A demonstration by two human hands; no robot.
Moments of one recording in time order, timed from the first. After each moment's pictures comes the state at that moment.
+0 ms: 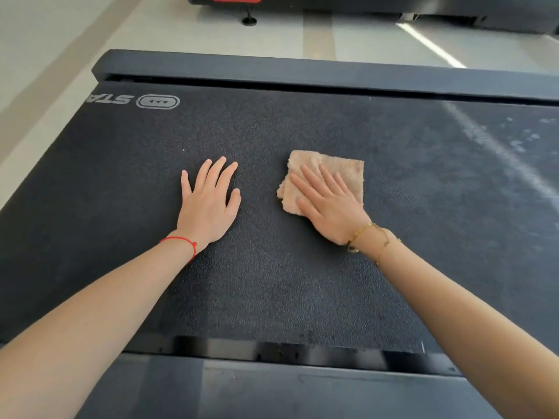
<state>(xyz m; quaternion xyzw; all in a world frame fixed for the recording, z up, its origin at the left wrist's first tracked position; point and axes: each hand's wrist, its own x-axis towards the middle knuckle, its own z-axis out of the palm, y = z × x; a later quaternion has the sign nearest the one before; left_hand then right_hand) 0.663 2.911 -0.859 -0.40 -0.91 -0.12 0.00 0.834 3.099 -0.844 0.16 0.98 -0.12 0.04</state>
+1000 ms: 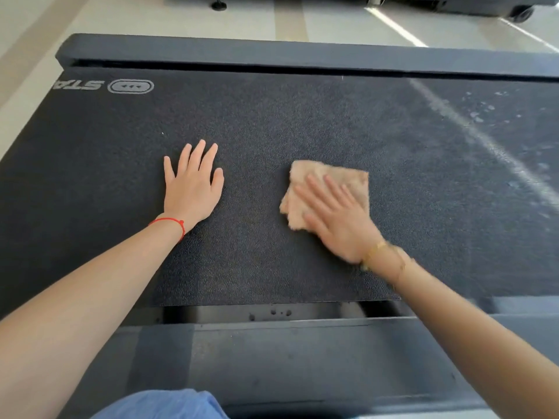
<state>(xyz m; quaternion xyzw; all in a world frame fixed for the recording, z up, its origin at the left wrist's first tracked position) 0.661 2.910 -0.869 -0.40 -0.91 -0.11 0.00 0.918 3.067 -0.846 0.20 0.98 -0.09 0.01</state>
